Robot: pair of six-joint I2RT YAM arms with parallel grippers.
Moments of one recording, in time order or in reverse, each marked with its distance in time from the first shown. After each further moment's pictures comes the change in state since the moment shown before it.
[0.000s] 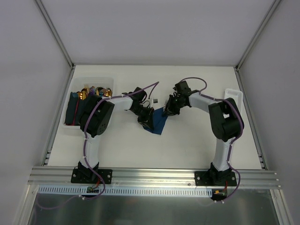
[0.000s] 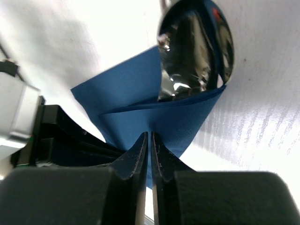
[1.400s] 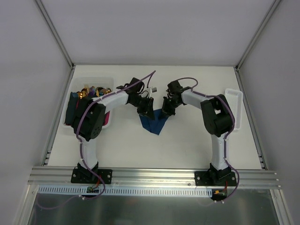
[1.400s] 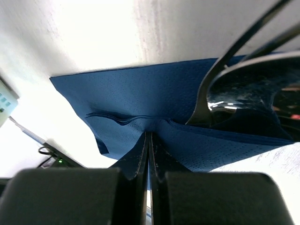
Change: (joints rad) left arm 0.026 -0.119 0.071 -0.022 0.005 -0.018; right arm 0.053 0.140 0.177 -0.184 0.002 -0.046
